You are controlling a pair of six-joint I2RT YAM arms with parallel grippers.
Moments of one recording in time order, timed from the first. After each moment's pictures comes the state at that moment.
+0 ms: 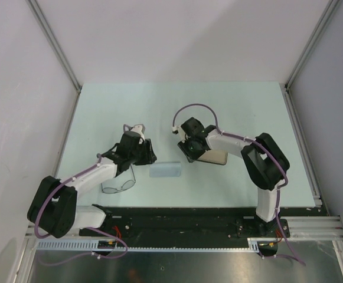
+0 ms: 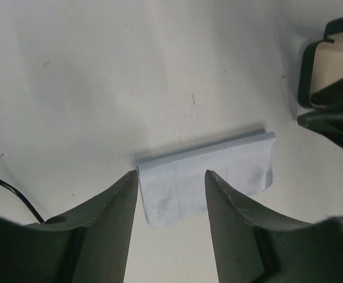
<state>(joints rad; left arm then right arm) -0.47 1.29 0.64 -0.14 0.03 -0.50 0.69 1.93 1.30 -0.49 -0.07 -0.03</state>
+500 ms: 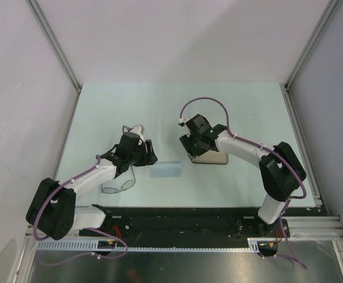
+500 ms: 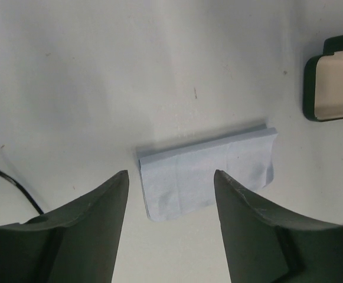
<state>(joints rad) -0.47 1.27 0.63 -0.14 0.03 -0.51 0.72 1.75 1.24 -0.54 0.03 0.09</state>
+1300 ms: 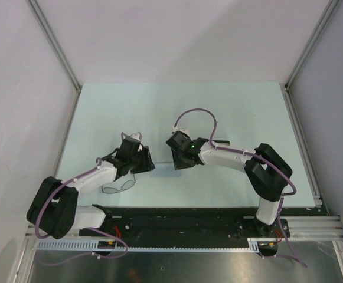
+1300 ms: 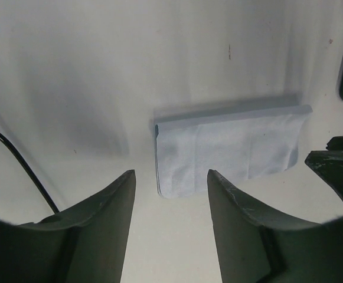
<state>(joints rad) -0.47 1.27 0.57 -0.19 0.04 -0.59 0.92 1.81 1.24 -0.49 0.17 0.65</state>
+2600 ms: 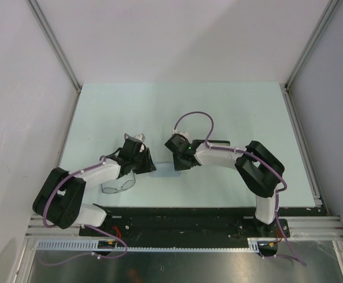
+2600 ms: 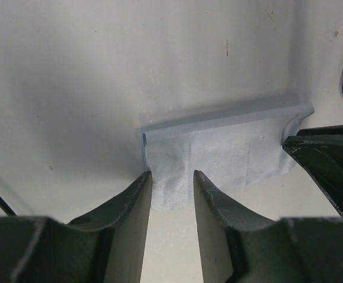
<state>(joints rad) -0.47 1.37 0.57 -0.13 0.11 -0.60 0.92 1.90 1.23 -0.43 0.18 0.70</state>
